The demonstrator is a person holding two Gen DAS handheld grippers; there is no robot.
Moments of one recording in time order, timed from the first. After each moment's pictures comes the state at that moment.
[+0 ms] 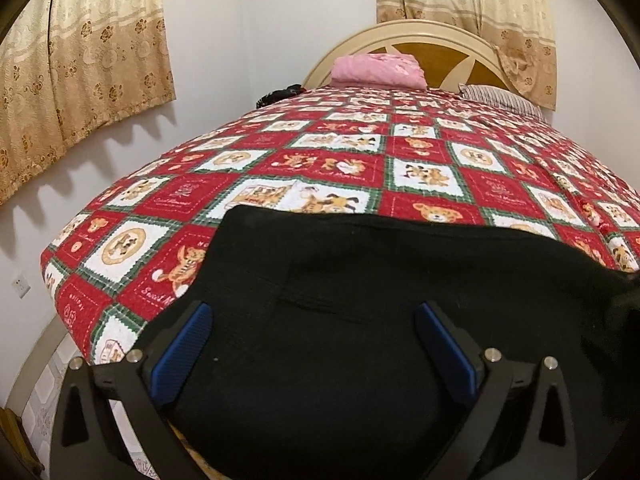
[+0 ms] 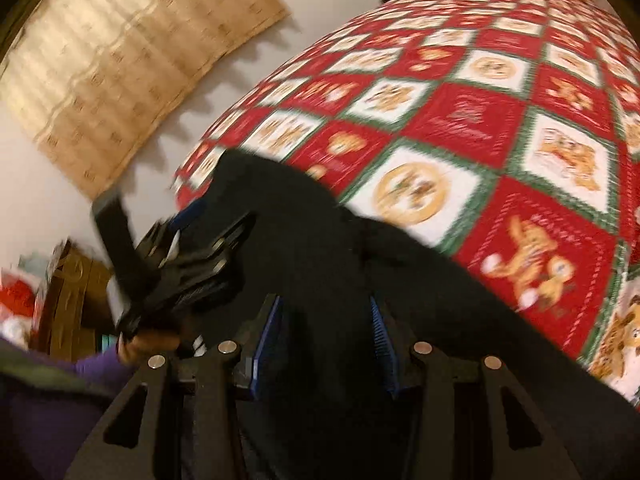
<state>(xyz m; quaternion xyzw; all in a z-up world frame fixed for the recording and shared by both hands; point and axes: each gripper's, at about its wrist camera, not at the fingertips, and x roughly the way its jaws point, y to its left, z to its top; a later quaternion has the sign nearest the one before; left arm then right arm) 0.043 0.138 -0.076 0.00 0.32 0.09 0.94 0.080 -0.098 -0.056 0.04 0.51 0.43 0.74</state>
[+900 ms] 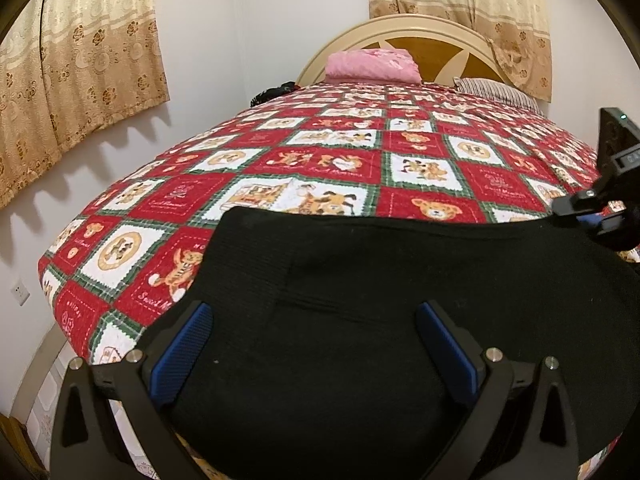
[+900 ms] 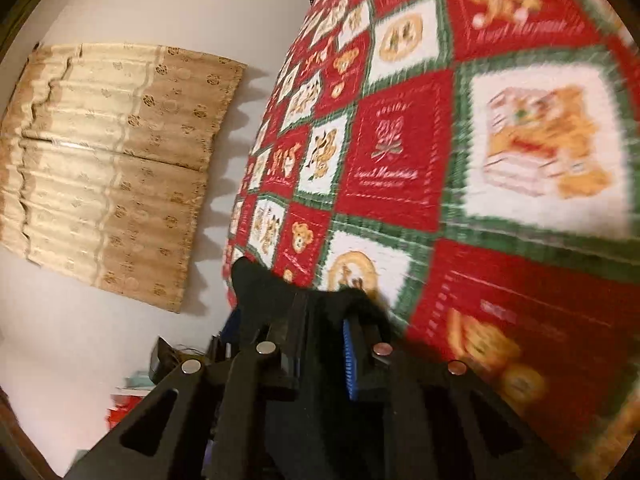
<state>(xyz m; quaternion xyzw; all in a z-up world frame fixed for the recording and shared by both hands) 0.046 0.136 -0.078 0.02 0.33 0.08 0.94 0.187 -0.149 -0.094 0.29 0.55 0.39 0.67</state>
